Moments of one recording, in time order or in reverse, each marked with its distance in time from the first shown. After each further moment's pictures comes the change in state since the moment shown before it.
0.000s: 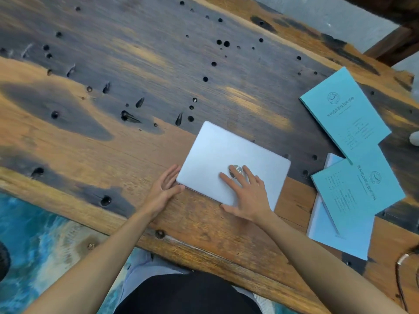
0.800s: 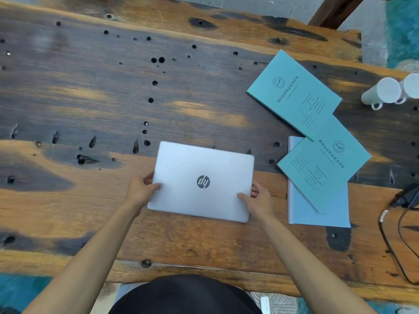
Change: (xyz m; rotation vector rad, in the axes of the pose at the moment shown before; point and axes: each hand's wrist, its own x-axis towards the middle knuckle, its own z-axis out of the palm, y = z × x) left_hand 0.073 0.076 0.039 0.397 0.168 -0.088; right_hand -0.050 0.058 -0.012 1.171 0.325 0.949
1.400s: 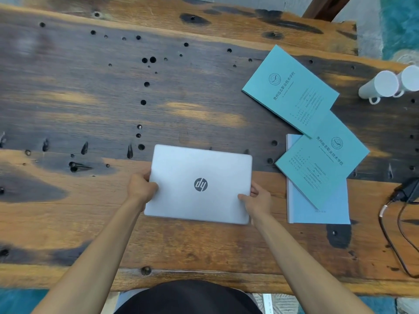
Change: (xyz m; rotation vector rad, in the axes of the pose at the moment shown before) left_hand 0.021 0.022 0.017 0.188 0.089 -0.082; right_hand 0.009 0.001 0.010 0.229 0.089 0.142
